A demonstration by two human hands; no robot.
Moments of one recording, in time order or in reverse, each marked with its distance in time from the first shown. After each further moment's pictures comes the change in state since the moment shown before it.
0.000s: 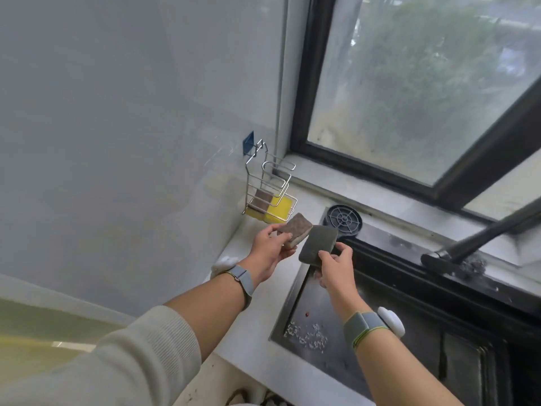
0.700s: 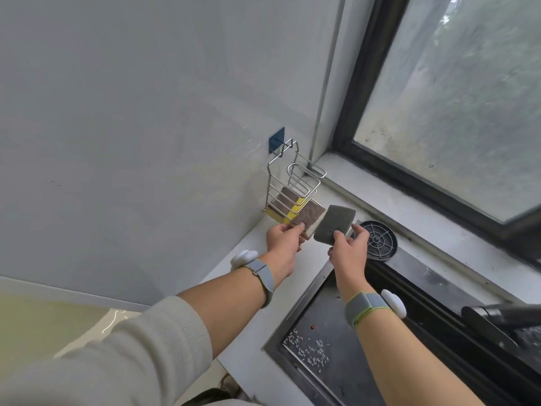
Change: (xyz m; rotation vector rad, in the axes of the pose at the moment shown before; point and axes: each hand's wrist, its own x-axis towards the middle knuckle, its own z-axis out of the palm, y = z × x) left_hand 0.048 0.005 0.029 -0.068 0.467 0.010; right_hand 0.099 -0.032 0.037 0.030 -0.042 -0.060
